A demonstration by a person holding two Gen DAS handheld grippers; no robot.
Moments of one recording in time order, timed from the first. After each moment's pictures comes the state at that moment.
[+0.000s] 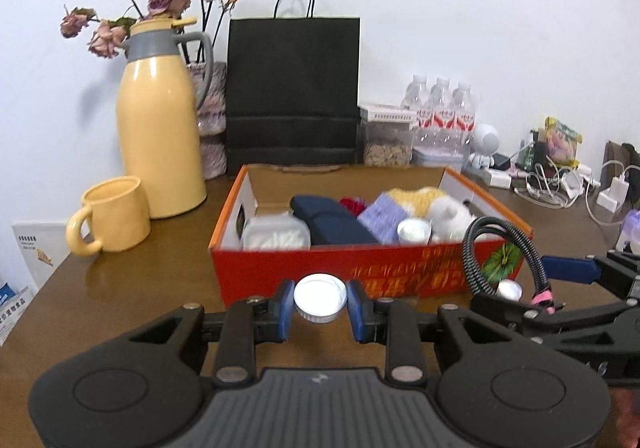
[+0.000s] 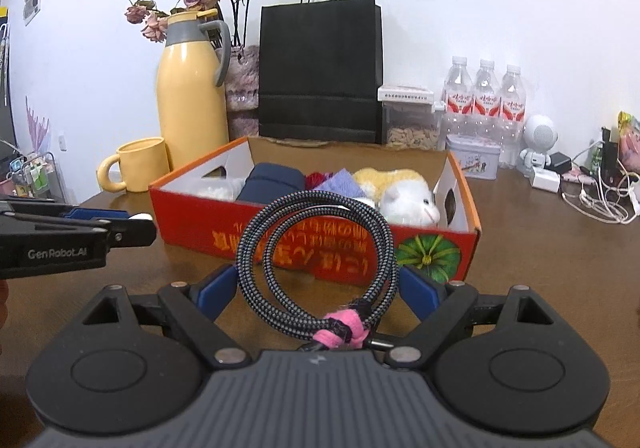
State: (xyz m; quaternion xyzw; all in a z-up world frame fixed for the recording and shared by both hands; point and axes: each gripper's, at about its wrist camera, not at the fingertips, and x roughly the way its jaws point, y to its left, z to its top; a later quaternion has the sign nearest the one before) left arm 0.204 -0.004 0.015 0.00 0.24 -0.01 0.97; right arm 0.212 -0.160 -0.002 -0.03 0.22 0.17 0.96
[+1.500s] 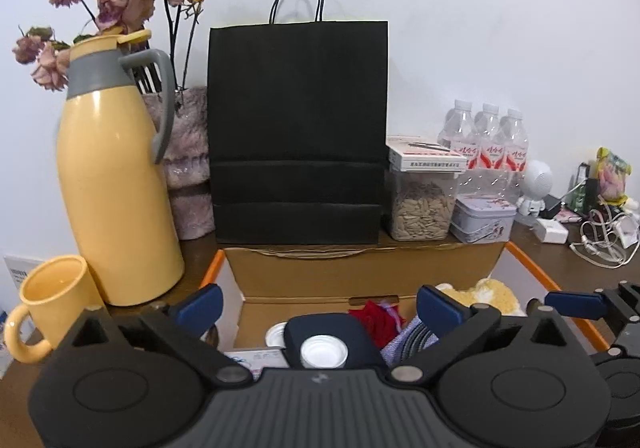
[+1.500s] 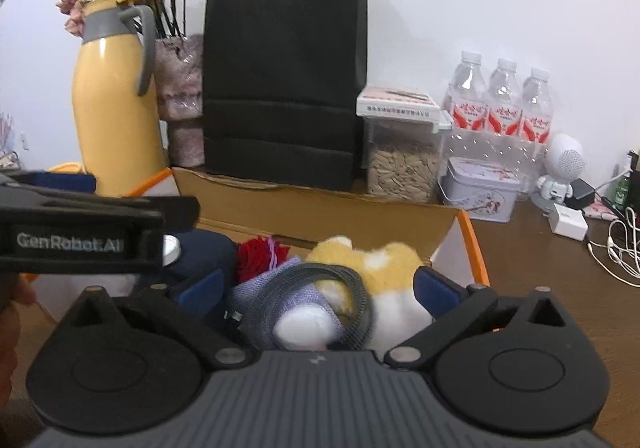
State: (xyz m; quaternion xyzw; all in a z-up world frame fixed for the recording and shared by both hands) left arm 0.374 -0.013 0.031 0.01 0.22 0.03 0.97; right arm 0.381 -0.137 0.003 -0.04 0.25 0.15 0.96
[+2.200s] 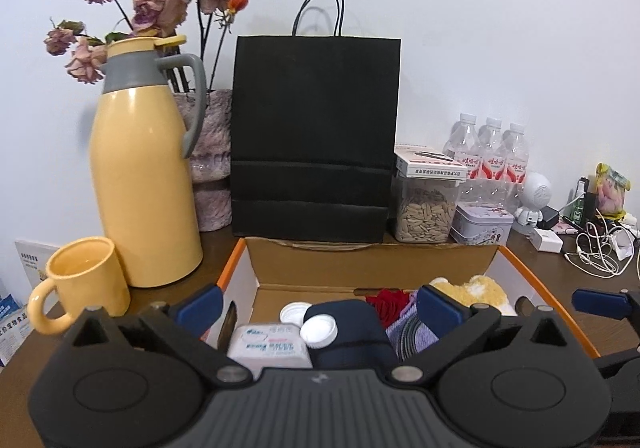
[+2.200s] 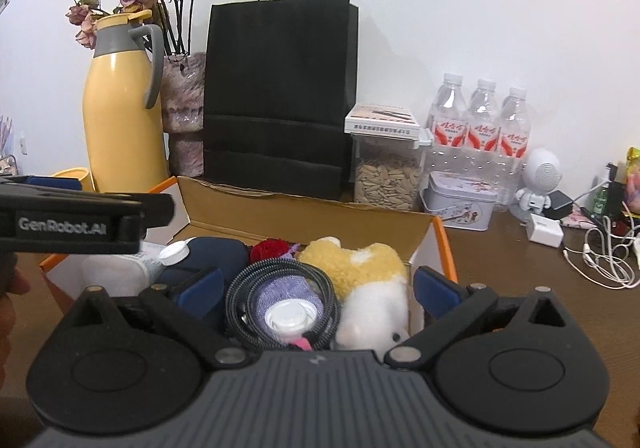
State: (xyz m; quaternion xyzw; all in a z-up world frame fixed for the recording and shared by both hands) left arm 0.328 -0.006 0.039 -0.02 0.21 0.04 0.98; right arm 0.340 -0.150 0.015 -0.05 0.22 0.13 0.96
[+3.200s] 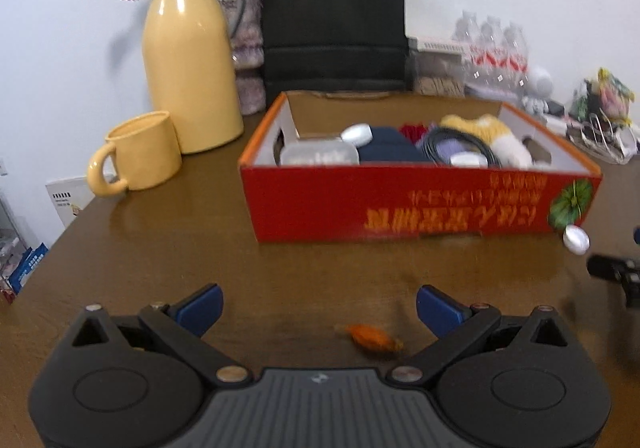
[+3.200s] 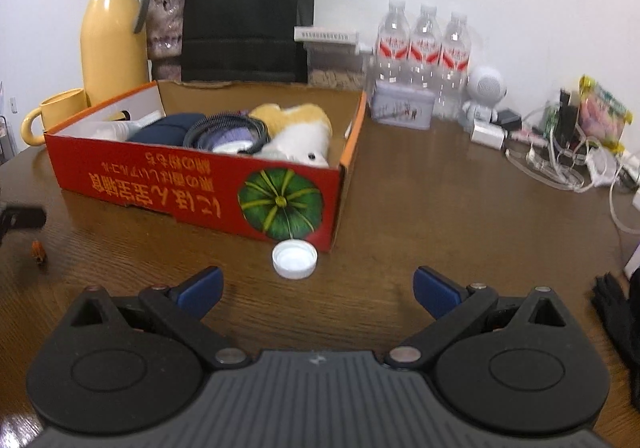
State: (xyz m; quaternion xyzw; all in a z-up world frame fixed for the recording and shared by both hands) left arm 0.222 0.001 -0.032 0.02 0.32 0.06 0.94; right arm 0.261 -0.229 -0.044 -0.06 0.29 0.11 0.95
